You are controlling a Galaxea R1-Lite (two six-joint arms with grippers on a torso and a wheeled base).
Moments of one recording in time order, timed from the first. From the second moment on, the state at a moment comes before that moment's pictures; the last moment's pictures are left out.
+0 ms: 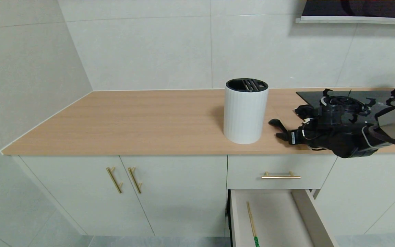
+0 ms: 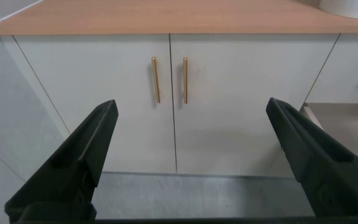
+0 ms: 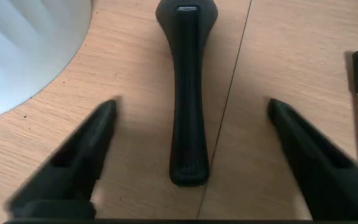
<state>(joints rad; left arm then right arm) 0.00 0.00 0.00 0.00 0.03 0.00 0.09 2.28 -1.39 -0.51 0.17 -0.09</state>
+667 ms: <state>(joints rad) 0.00 0.00 0.00 0.00 0.03 0.00 0.09 2.27 -1.39 -0.50 0.17 -0.09</state>
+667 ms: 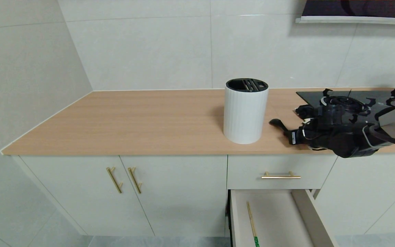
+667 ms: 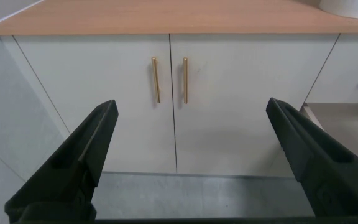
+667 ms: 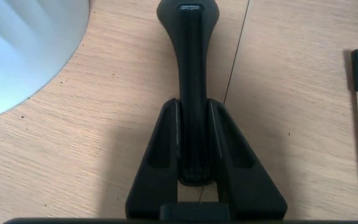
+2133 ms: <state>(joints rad) 0.00 0.00 0.00 0.00 0.03 0.00 0.22 1.40 -0.72 -0.13 0.11 0.11</state>
